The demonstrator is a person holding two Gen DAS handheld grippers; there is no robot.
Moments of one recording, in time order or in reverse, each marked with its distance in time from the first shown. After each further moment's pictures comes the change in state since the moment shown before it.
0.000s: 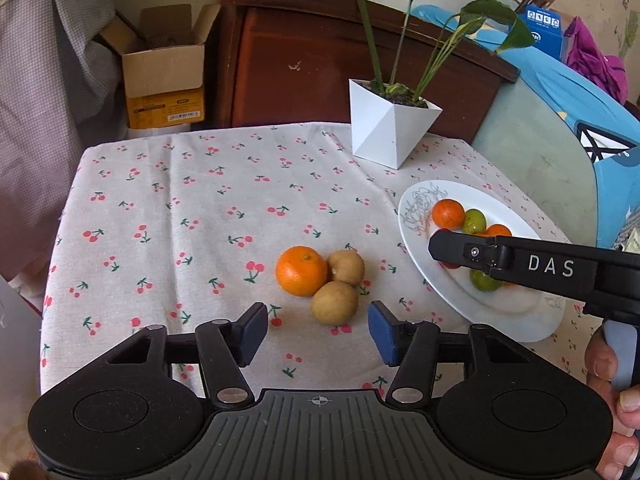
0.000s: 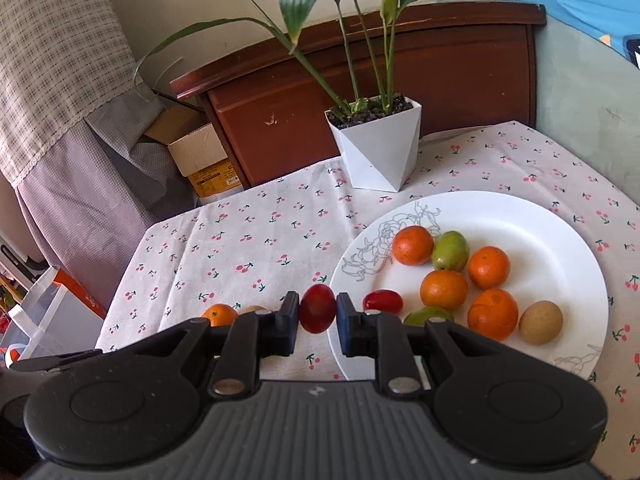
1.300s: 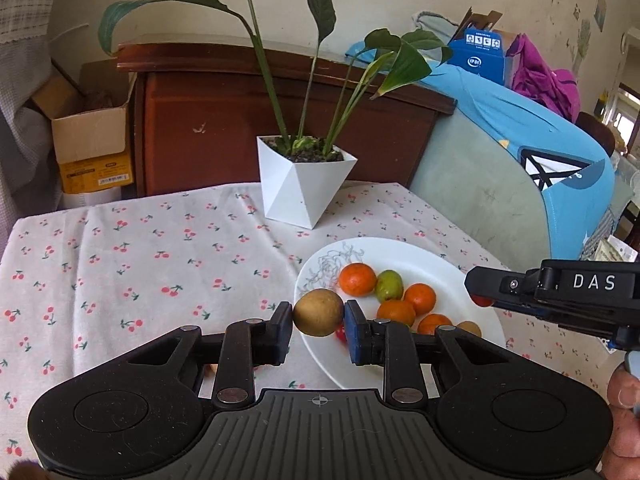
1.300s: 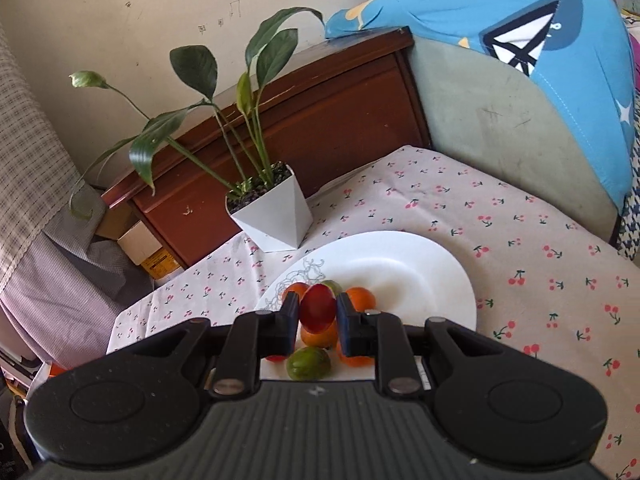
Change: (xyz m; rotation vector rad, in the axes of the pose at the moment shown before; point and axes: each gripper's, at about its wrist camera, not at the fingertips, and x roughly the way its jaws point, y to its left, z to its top) left arm 0.013 -0.063 0.029 0.067 -0.137 -0.104; right arm -0.060 -0.073 0.012 0.250 -0.132 -0.096
